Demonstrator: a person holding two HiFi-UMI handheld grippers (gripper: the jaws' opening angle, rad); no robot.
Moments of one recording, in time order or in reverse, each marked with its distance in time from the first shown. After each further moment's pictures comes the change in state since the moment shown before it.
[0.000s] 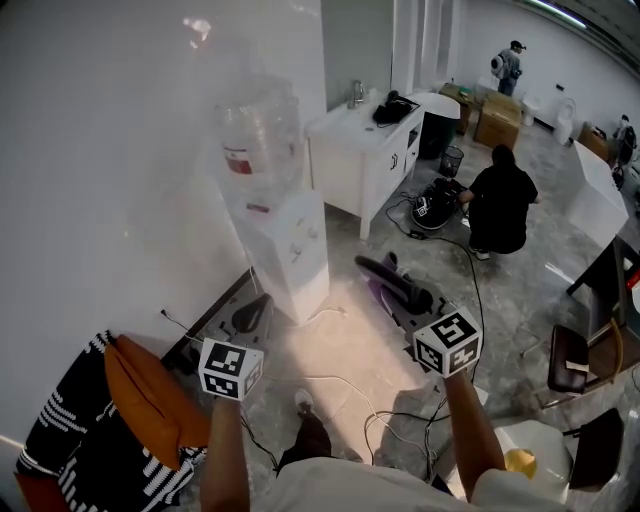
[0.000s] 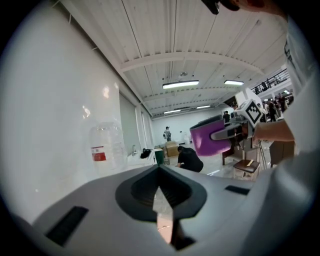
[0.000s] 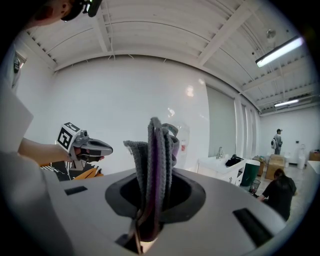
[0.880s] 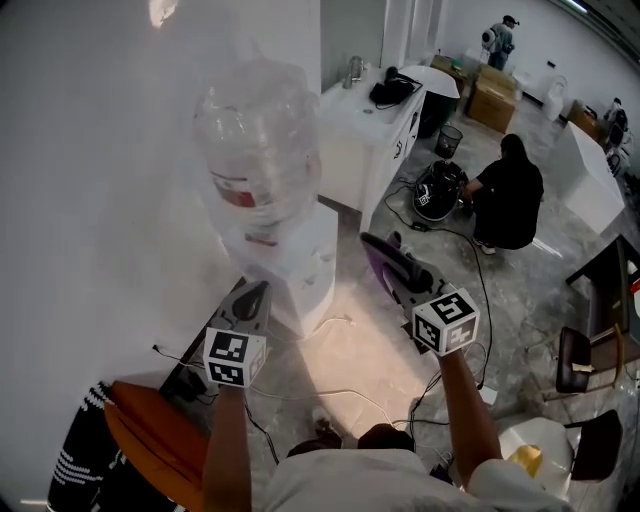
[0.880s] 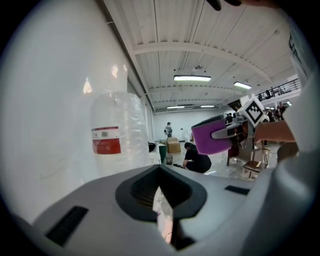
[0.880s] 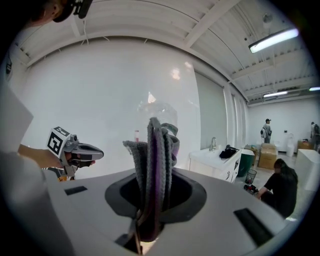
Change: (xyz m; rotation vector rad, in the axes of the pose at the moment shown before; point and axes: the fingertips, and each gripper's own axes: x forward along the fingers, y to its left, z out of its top) left arm 0.190 0.205 -0.054 -0.083 0.052 -0.055; right arm 0.254 -0.111 0.002 0.097 0.076 -0.133
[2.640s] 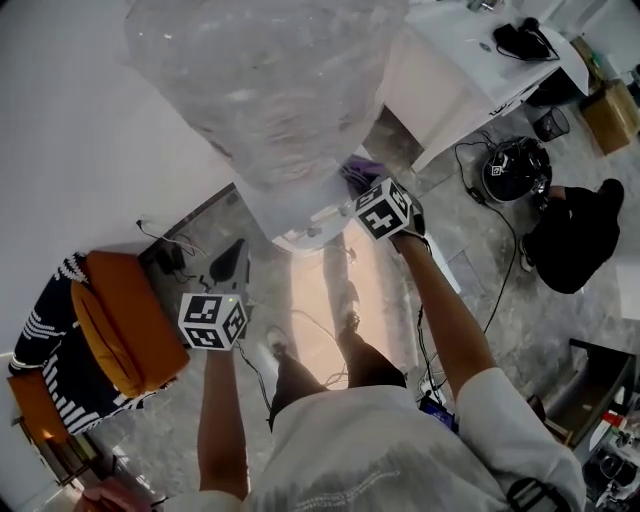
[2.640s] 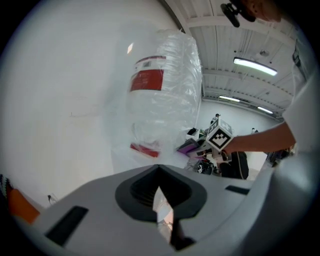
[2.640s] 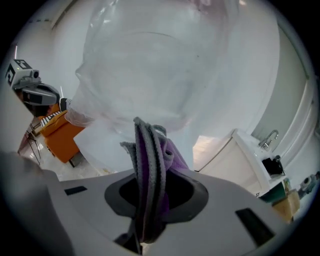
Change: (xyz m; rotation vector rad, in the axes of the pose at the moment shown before) left arm 0.100 0.054 -0.130 -0.434 0.235 0.431; right arm 0.351 -0.070 -0.165 -0.490 0.550 0.400
